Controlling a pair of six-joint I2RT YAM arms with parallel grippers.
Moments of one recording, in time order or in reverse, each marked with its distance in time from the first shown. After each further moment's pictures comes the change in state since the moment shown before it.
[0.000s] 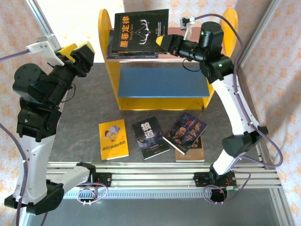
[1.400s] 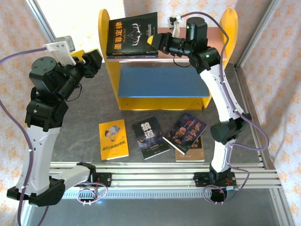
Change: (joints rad) left arm 0.000 0.042 -0.027 -0.082 -0.013 0.060; right arm 0.026 0.220 0.264 -0.156 -0.019 -0.001
